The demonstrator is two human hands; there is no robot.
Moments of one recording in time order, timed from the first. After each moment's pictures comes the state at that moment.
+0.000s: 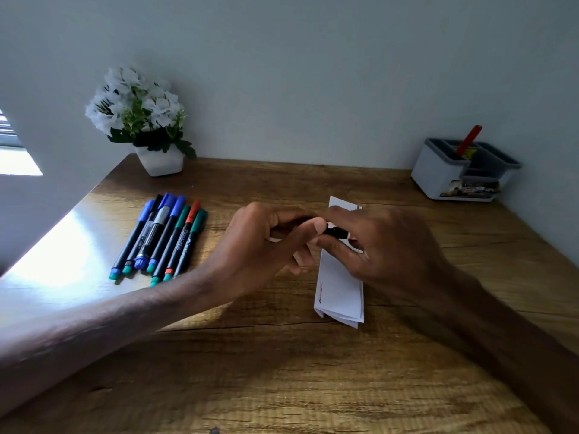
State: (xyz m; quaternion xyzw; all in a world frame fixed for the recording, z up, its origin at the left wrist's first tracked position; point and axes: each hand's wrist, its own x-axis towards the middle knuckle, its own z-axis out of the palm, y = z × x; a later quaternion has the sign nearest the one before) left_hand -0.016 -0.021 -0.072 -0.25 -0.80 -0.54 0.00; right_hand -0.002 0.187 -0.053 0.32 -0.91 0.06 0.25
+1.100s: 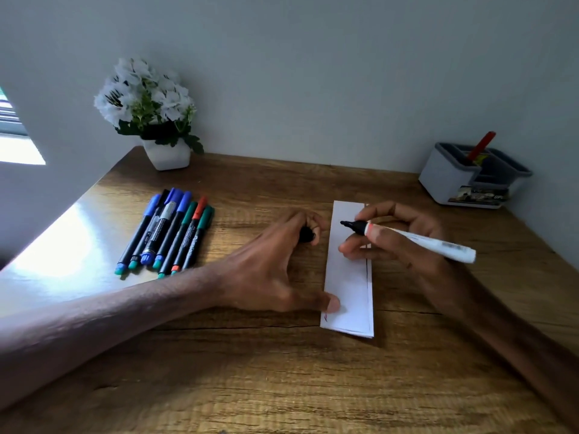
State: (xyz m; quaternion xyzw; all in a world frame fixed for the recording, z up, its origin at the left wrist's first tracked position) left_hand -0.026 -0.031 -0.078 -0.36 -0.86 -0.36 -0.04; right_hand 0.006 0.206 -0.061 0.18 -0.74 0.65 0.02
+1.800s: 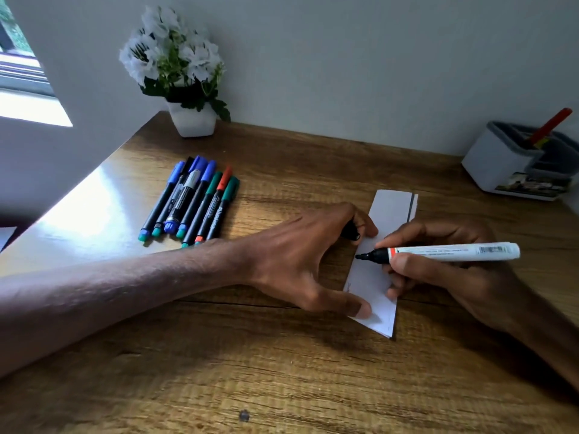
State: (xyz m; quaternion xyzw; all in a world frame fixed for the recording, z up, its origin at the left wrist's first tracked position) left_hand -0.022 -0.031 -0.079 -0.43 -0.85 -0.30 -0.06; right_hand 0.020 0.206 -0.066 0.19 -0.78 0.59 -0.04
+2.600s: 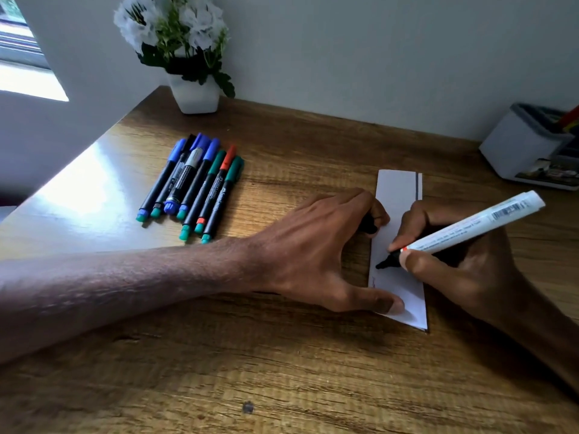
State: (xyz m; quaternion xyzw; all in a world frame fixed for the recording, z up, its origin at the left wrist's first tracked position) left_hand -0.006 -0.020 -0.082 -0.38 -0.88 -0.28 0.00; right_hand 0.009 0.194 -0.080 0.34 -0.82 0.45 0.09
